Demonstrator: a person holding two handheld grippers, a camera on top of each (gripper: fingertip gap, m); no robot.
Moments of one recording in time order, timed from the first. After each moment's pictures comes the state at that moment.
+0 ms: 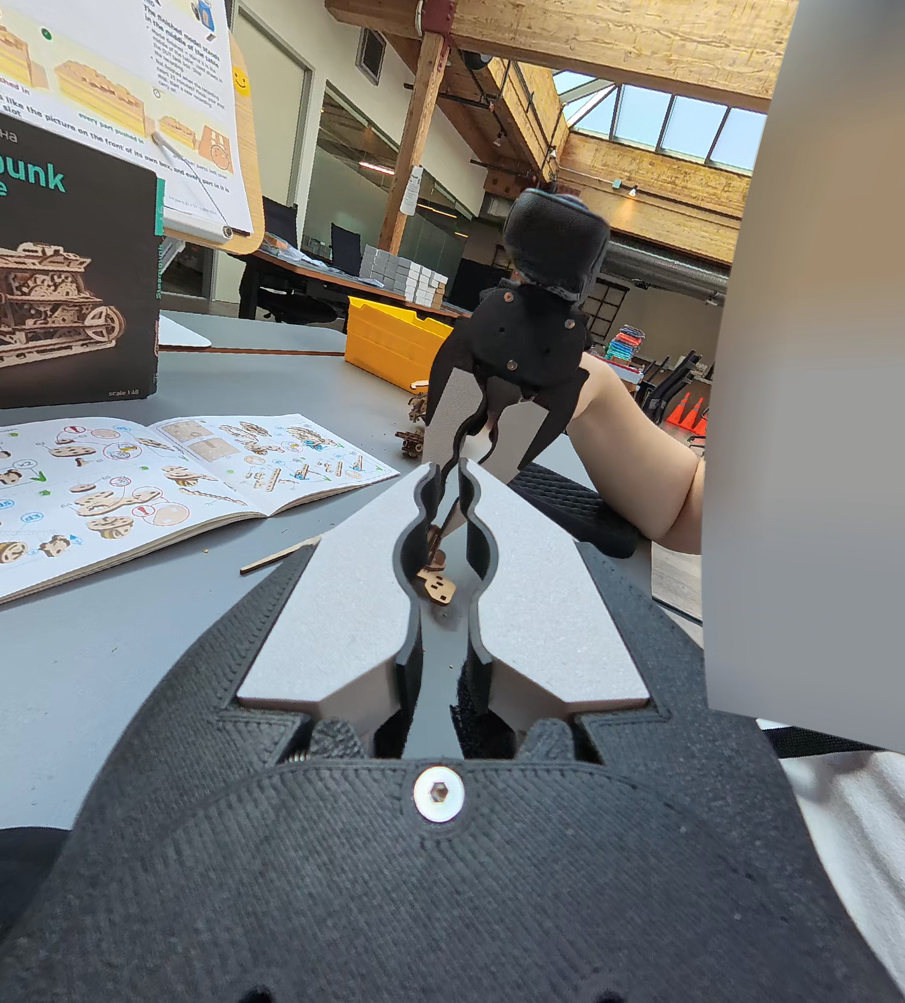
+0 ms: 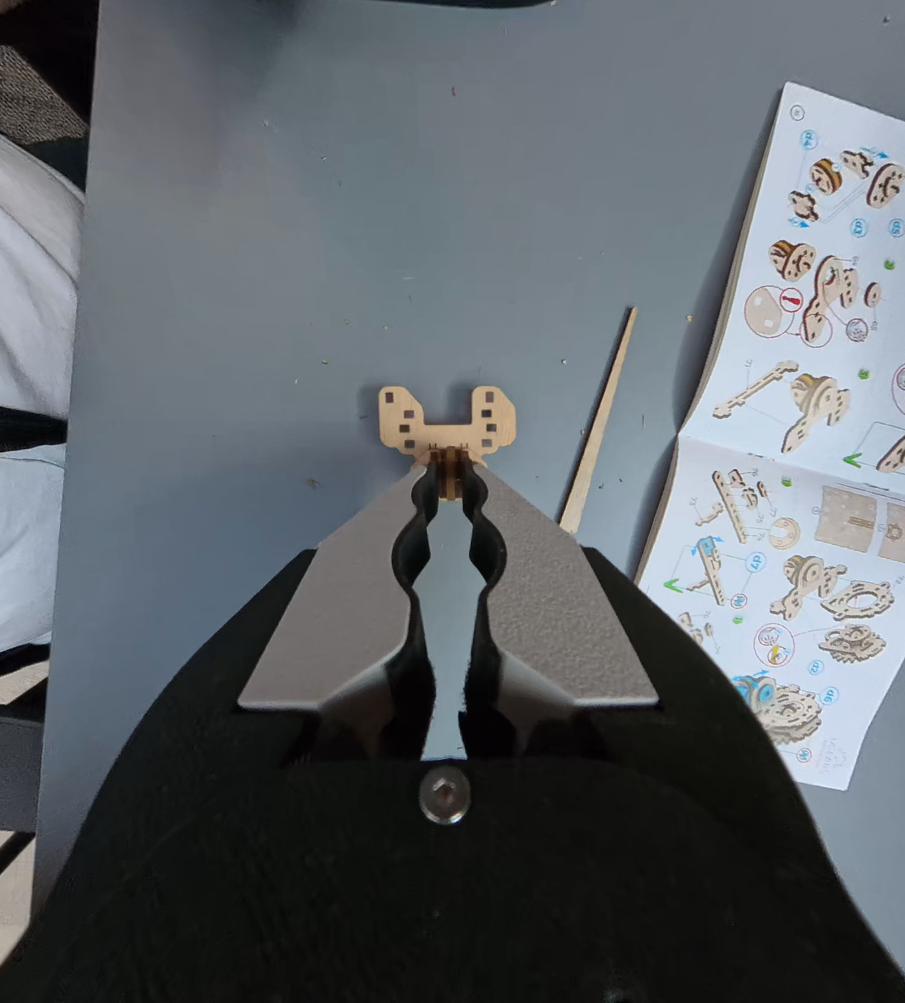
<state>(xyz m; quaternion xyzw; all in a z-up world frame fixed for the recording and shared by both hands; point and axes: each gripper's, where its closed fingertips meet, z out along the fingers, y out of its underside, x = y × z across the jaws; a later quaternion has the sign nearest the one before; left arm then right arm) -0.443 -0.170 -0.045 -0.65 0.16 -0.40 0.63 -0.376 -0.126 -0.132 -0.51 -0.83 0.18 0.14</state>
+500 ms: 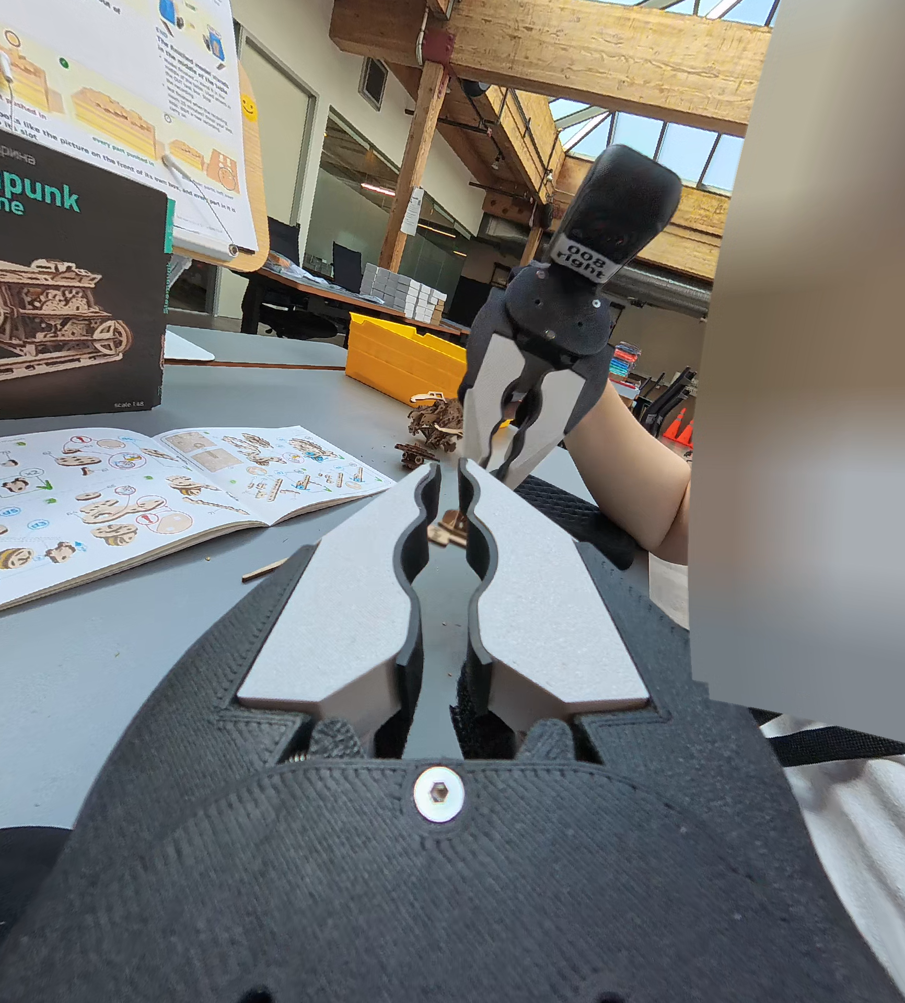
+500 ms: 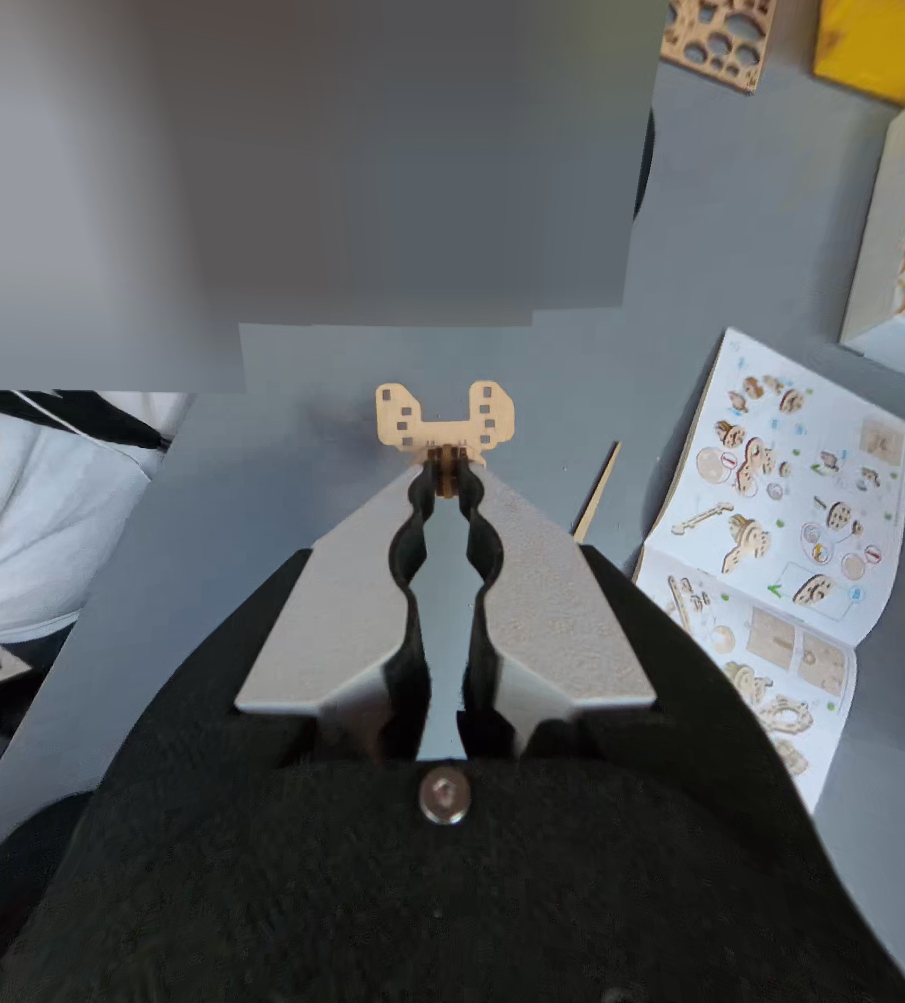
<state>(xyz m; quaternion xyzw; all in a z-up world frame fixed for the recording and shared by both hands) -0.448 -0.172 -0.040 -0.63 0.15 -0.41 0.64 -0.379 -0.150 -0.080 -0.40 -0.85 0.29 0.20</state>
